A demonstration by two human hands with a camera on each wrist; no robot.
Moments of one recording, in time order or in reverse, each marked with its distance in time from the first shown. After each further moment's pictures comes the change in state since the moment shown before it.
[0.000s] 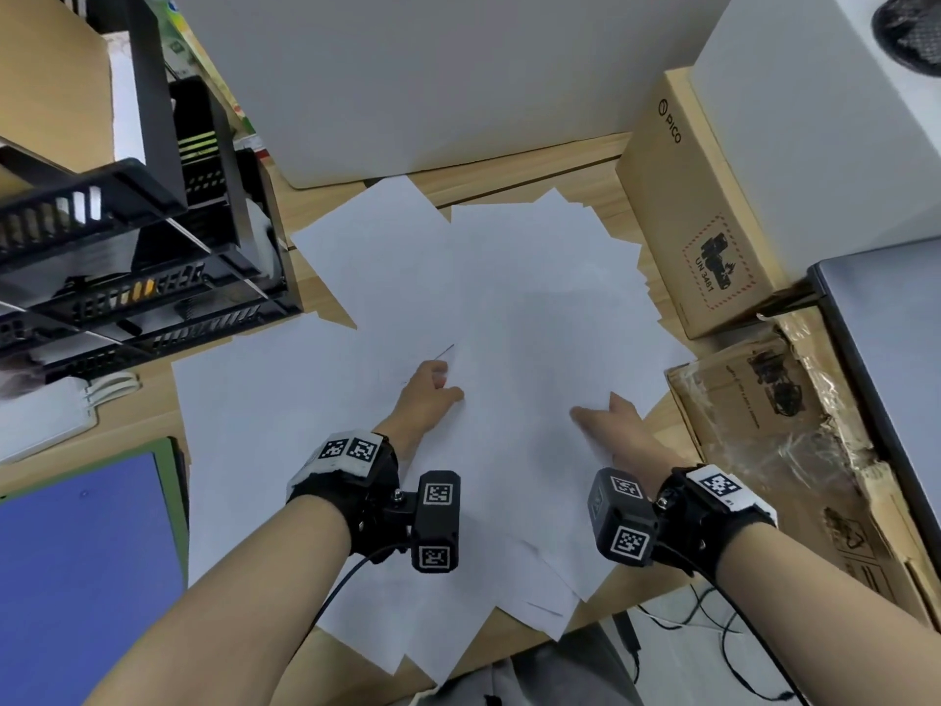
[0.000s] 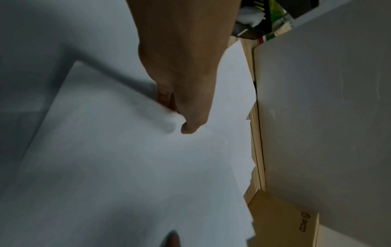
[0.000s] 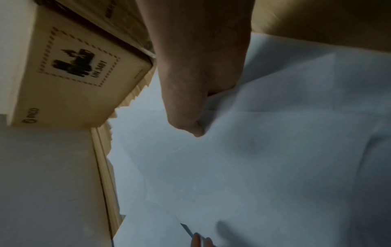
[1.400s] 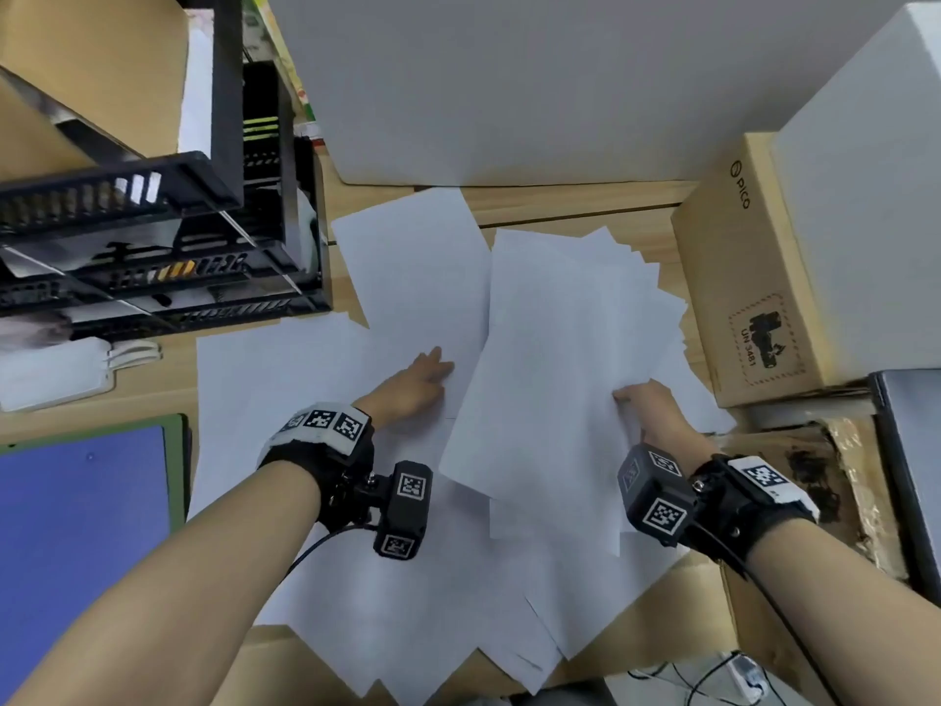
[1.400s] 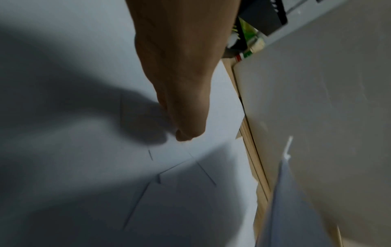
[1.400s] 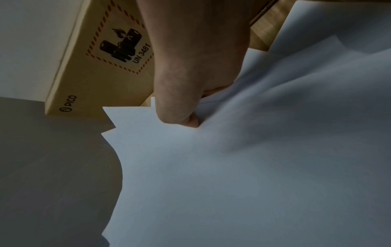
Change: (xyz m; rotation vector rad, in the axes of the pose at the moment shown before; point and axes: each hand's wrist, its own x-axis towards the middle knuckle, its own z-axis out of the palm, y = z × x) left_hand 0.023 0.014 -0.062 0.445 -0.214 0.065; right_hand 0.053 -0.079 -0.013 -0.047 0.077 0.005
